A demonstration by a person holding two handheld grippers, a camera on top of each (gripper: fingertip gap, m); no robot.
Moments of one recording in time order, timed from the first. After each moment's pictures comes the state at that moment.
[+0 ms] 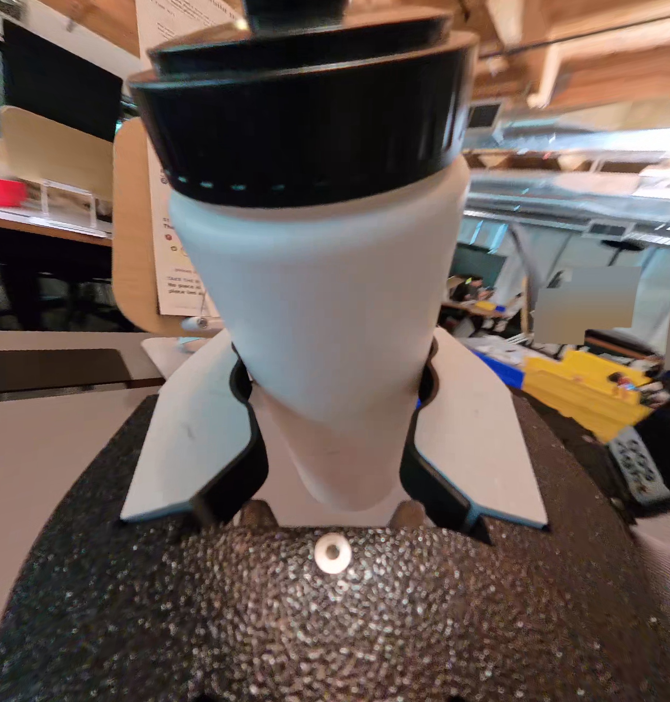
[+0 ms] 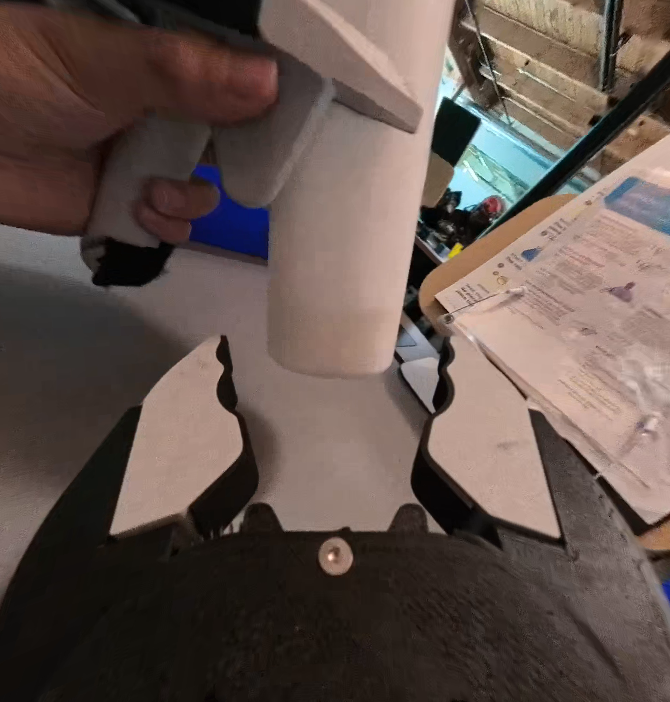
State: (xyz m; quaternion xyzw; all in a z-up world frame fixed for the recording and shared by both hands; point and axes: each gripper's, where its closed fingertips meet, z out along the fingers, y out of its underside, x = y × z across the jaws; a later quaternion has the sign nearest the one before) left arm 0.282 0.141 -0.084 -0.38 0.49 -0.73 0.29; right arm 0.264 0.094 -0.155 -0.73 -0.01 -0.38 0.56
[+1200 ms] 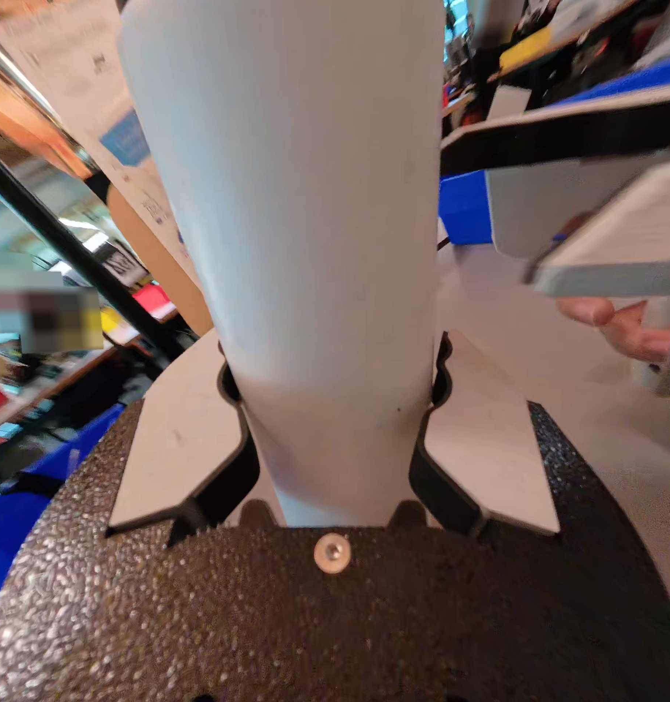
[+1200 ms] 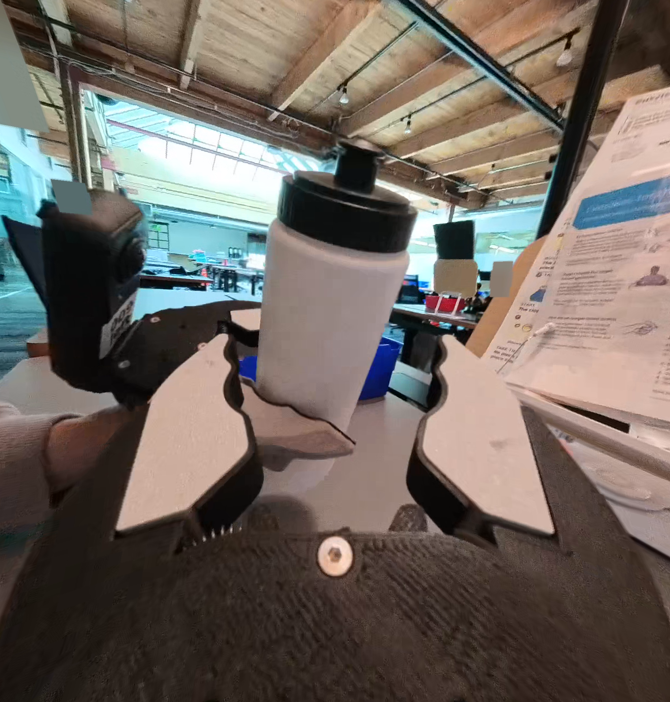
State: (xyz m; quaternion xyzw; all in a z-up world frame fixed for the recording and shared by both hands) left arm 0.292 0.106 -0.127 -0.25 0.67 -0.46 0.53; right arm 0.250 0.071 -0.084 -0.58 0.08 -0.20 0.79
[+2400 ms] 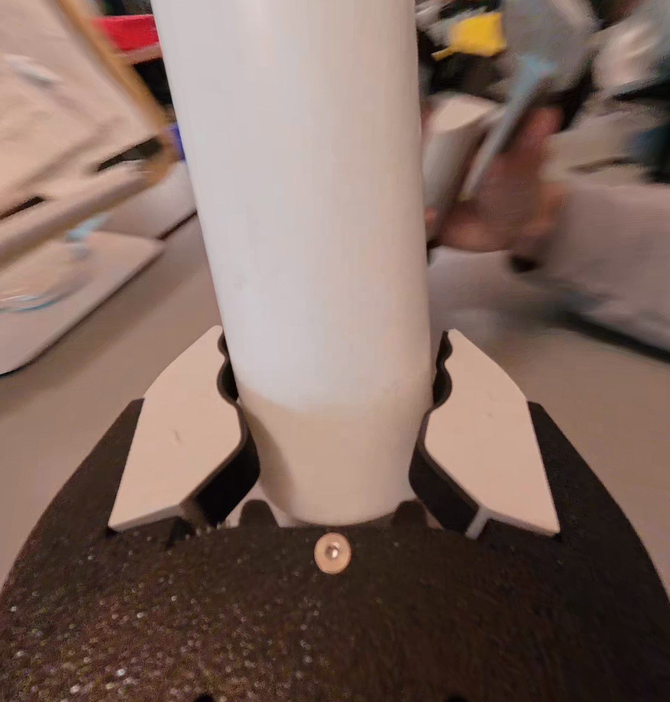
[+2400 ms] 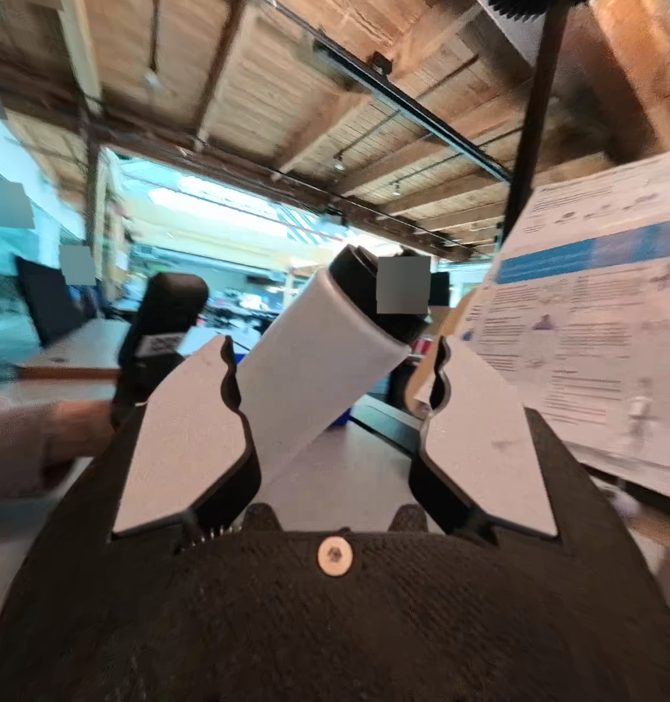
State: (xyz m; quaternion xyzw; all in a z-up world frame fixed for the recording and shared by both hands) left arm 0.254 0.051 -0.177 -0.19 0.79 -0.56 0.19; right arm 0.264 0.001 -0.061 -0.52 0.06 -0.22 0.82
